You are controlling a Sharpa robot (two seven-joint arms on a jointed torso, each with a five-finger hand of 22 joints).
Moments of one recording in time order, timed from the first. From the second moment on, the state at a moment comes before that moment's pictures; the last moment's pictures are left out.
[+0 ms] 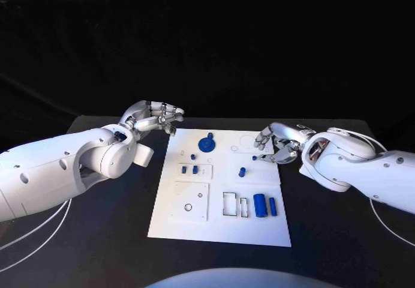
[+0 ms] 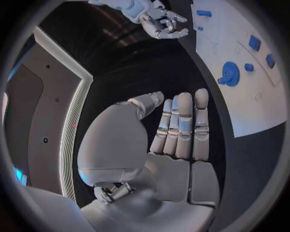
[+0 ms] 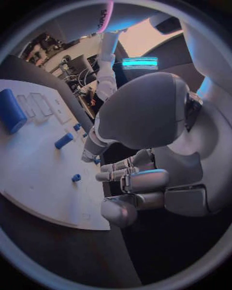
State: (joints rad) left arm 1.19 -0.90 0.00 1.52 -0.26 -0.31 0.26; left_hand 1.30 -0.20 0.62 0.04 0.17 0.92 0.16 0.29 0.31 1.00 0.10 0.46 0.14 1.10 0.03 1.12 0.49 0.17 1.07 0.14 0.49 1.26; right arm 1.26 -0.93 -0.15 1.61 -1.40 -0.30 -0.15; right_hand 1.33 -0.29 0.50 0.10 0.20 0.95 0.15 0.18 0.47 0.97 0.10 0.29 0.30 1.47 0.01 1.46 1.31 0.13 1.34 0.11 1.06 1.21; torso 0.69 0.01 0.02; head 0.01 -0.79
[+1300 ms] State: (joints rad) left arm 1.19 -0.93 -0.01 1.56 -0.10 -0.26 0.30; left_hand 1.30 -0.20 0.61 0.04 0.17 0.92 0.16 0.30 0.31 1.00 0.09 0.46 0.14 1.10 0.03 1.11 0.48 0.17 1.08 0.14 0.48 1.25; right arm 1.23 -0.81 -0.15 1.53 -1.73 -0.21 -0.25; right_hand 1.34 -0.27 0.58 0.07 0.19 1.03 0.15 0.19 0.44 1.07 0.09 0.21 0.22 1.47 0.01 1.47 1.31 0.12 1.37 0.11 1.13 1.27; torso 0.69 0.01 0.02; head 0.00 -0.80
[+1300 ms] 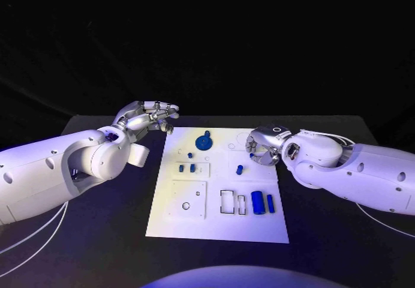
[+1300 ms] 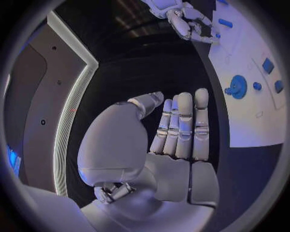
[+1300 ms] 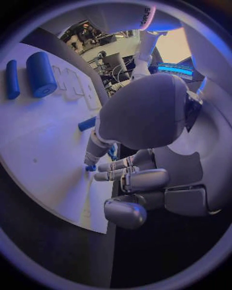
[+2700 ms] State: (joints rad) left arm 1.19 -0.93 -0.01 1.56 -0.11 -0.26 0.30; left_hand 1.30 -0.19 0.61 0.03 0.17 0.92 0.16 0.31 0.32 1.00 0.09 0.46 0.14 1.10 0.03 1.11 0.47 0.17 1.08 0.13 0.47 1.25; right arm 1.19 -0.81 -0.15 1.55 -1.78 -0.29 -0.29; right_hand 1.37 -0.20 0.75 -0.05 0.06 1.10 0.12 0.24 0.50 1.19 0.10 0.16 0.20 1.47 -0.02 1.49 1.31 0.10 1.40 0.08 1.20 1.31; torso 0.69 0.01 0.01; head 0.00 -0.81
